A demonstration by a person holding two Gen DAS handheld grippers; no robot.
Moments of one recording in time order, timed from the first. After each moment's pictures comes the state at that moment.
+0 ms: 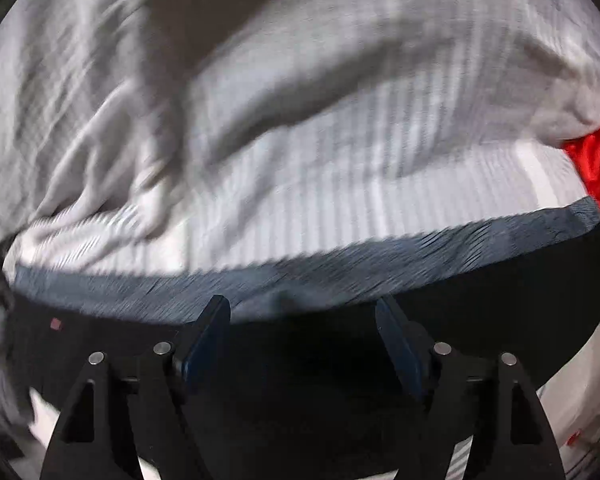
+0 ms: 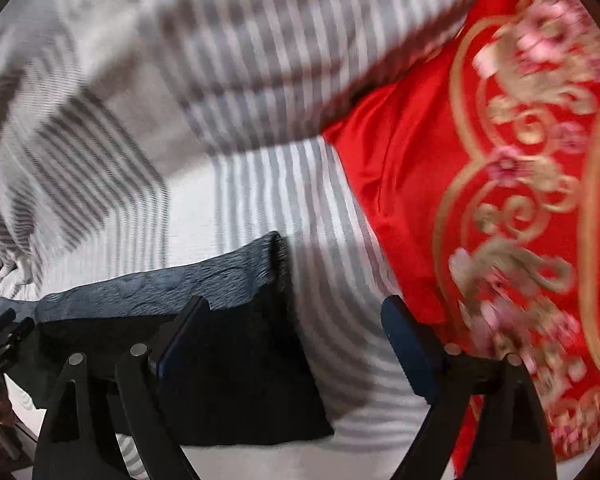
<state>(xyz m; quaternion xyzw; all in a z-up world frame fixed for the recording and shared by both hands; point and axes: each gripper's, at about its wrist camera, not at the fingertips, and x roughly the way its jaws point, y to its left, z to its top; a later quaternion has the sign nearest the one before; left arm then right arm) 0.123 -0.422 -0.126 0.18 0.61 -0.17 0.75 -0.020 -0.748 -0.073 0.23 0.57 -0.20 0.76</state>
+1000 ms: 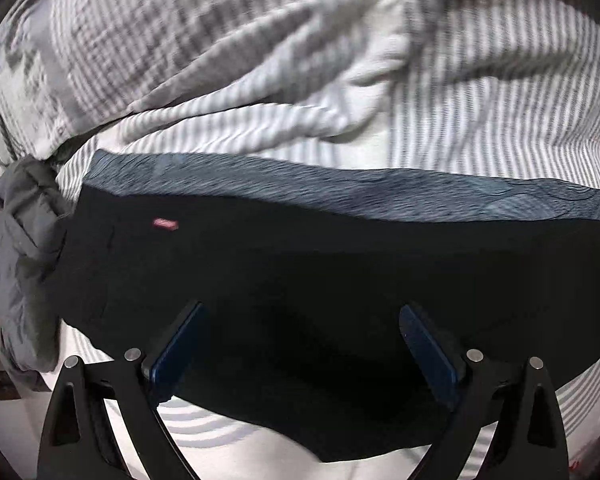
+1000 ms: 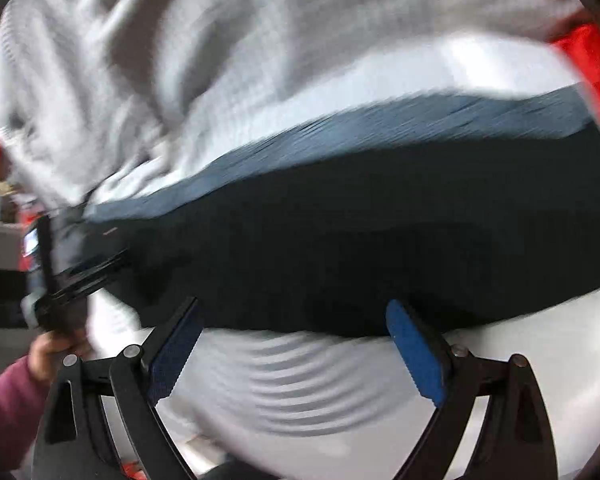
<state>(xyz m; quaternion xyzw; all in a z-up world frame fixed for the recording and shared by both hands) 0.136 -0.227 -0.144 0.16 0.62 -0.08 0.77 -0.015 -0.521 -0.112 0.33 0.60 0.04 0.73</state>
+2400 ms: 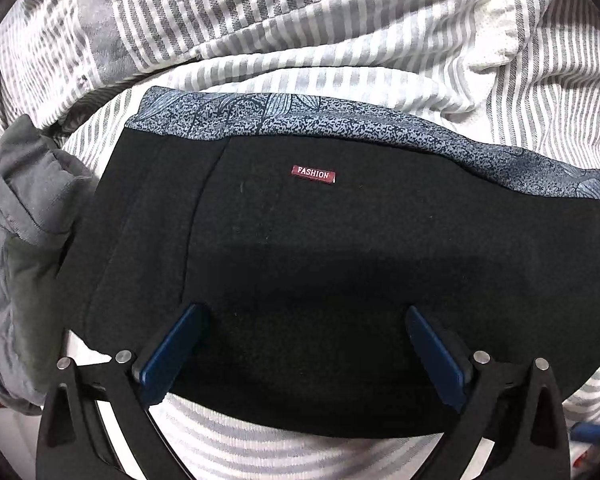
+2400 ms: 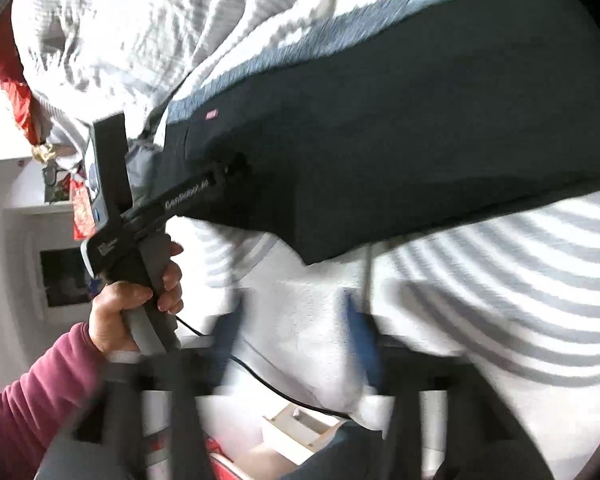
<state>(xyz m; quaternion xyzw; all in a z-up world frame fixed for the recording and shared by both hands) 0.176 -0.113 -0.163 0.15 0.62 -0.09 0.77 -0.010 -0.328 -0.132 0.39 0.60 0.10 0.69</state>
